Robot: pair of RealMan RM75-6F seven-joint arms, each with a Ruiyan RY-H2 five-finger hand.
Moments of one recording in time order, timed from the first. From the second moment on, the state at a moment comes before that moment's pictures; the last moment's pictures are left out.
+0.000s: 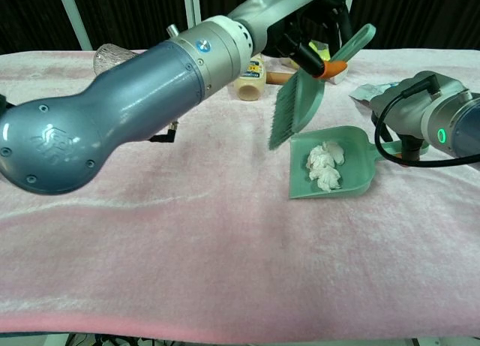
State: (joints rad) left arm -1.07 -1.88 -0.42 -1.30 1.20 0.94 0.07; right arm 0.97 -1.63 0.22 -1.79 -0.15 1.51 -1.42
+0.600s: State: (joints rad) left arm -1.01 -1.63 -0.25 -1.38 1.05 0.82 0.40; right arm 0.96 -1.61 0.21 -1.80 -0.14 1.51 -1.40
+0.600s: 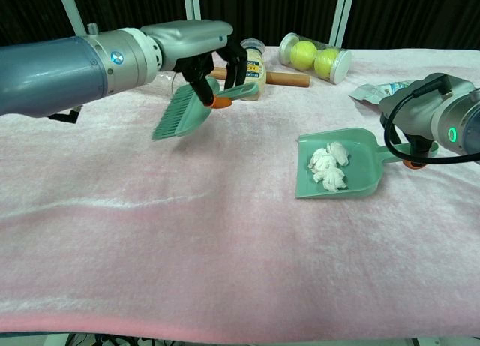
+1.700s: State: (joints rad) left arm -0.95 -1.49 -0.12 -1.45 0.90 0.87 0.55; right arm 0.94 -1.60 0.18 -1.80 -0.15 1.48 -1.37
